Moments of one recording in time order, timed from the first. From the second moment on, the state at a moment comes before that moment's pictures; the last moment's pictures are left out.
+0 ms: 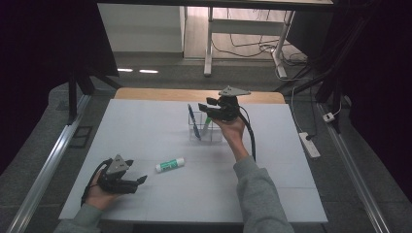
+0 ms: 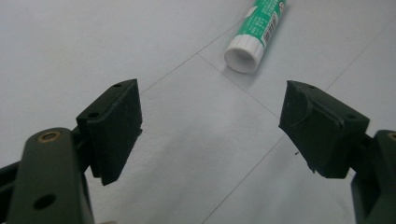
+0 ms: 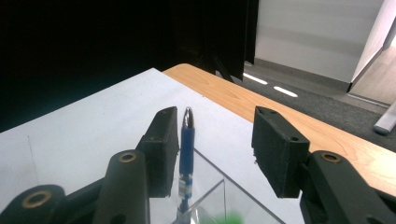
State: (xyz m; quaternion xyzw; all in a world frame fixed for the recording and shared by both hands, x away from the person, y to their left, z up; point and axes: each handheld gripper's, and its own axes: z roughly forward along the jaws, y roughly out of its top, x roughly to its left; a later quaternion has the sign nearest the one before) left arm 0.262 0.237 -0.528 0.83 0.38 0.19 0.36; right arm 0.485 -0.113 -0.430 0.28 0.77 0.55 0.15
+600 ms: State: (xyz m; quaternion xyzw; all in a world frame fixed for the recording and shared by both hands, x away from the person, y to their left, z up) left arm 0.262 0.237 -0.527 0.83 0.38 0.19 0.36; right arm 0.457 -0.142 -0.431 0.27 0.79 0.53 0.15
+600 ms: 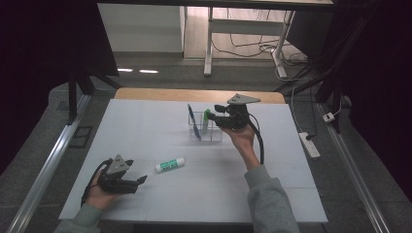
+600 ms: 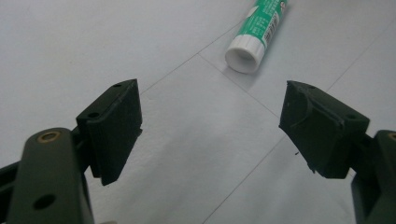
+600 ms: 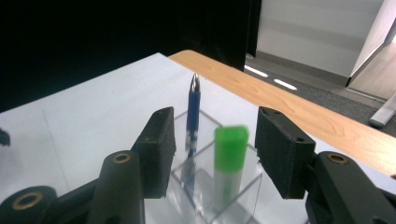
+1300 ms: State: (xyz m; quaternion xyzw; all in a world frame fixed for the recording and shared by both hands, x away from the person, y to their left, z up) left arm 0.263 0.236 -0.528 0.83 0.38 0.19 0.36; right arm 0.412 -0.191 -0.443 0.27 0.80 0.52 0.14
